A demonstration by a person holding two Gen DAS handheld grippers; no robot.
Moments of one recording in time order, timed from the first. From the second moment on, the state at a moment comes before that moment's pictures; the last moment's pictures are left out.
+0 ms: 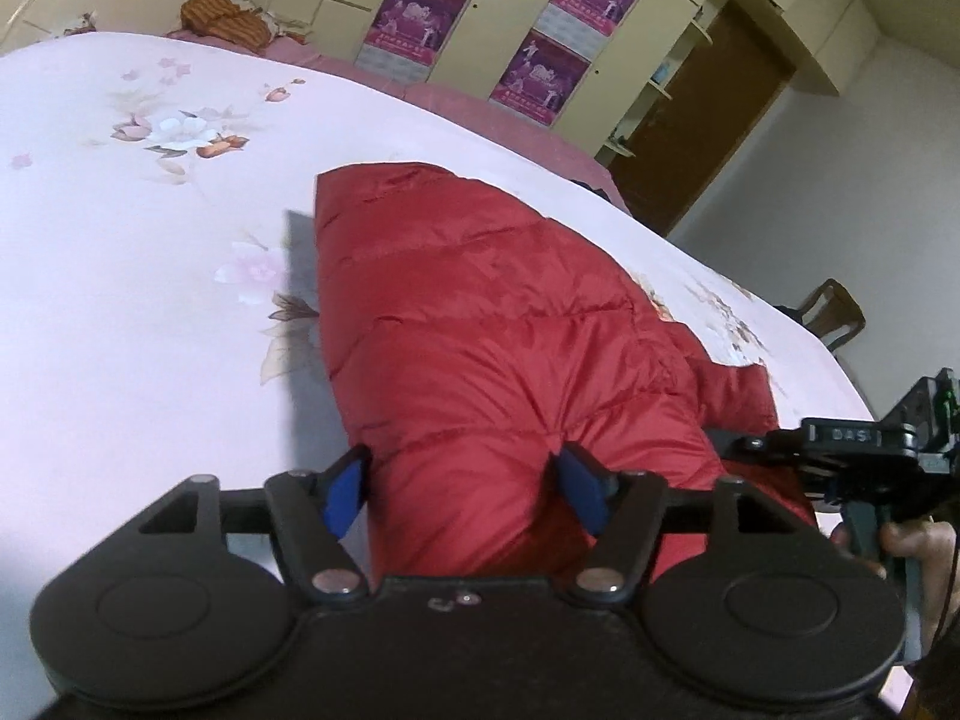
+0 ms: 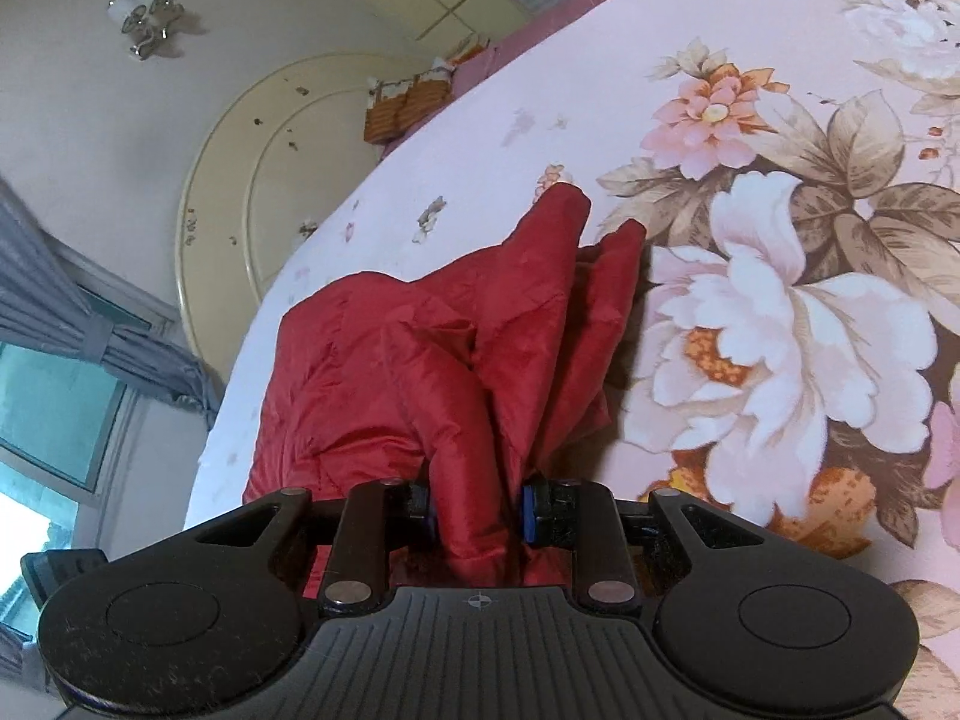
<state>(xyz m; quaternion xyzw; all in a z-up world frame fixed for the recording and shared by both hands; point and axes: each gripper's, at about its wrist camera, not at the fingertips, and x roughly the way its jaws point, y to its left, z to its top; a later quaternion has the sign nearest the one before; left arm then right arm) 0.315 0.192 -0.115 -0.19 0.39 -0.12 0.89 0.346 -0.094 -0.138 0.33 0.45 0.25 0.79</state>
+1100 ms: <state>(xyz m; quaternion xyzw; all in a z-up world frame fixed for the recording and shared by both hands) 0.250 0.168 -0.066 -0.09 0.32 -0.14 0.93 0.243 -0.075 -0.056 0.10 0.36 0.28 0.89</state>
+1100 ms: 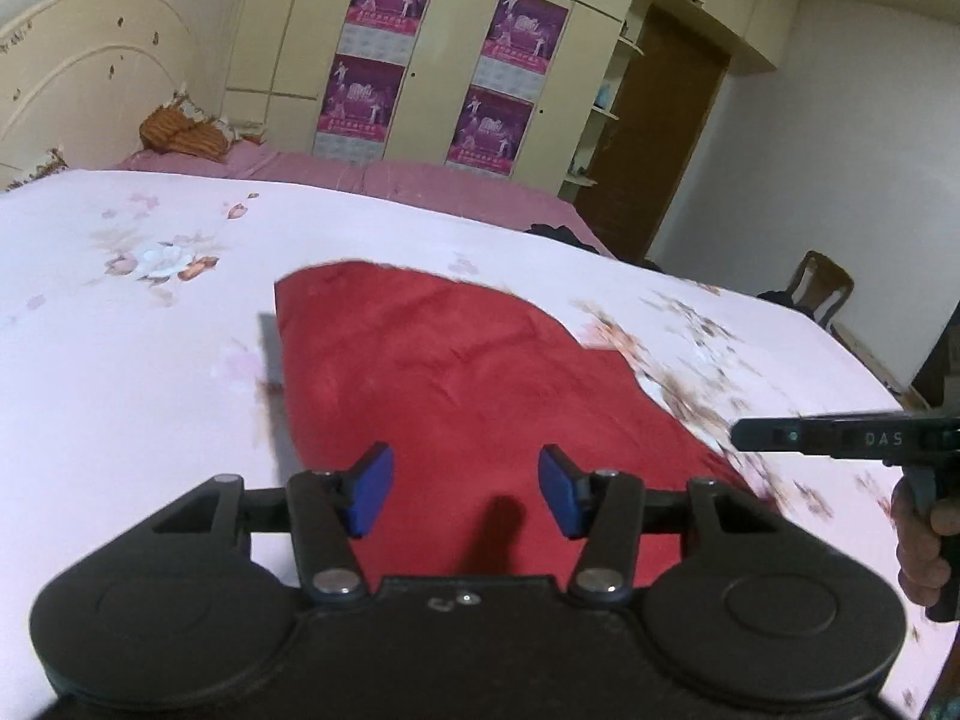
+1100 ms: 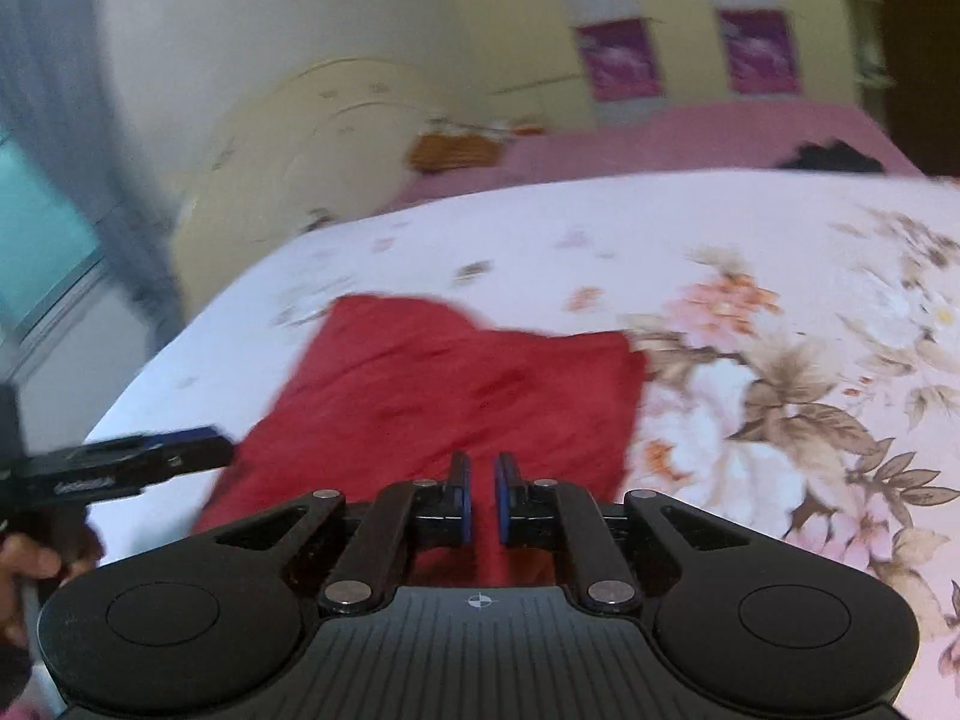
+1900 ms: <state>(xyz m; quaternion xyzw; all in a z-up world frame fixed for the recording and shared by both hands) 0.169 0.121 -0.078 -0.03 0.35 -0.08 0.93 0.161 -0.060 -0.077 0.04 0.37 0.29 0.88</state>
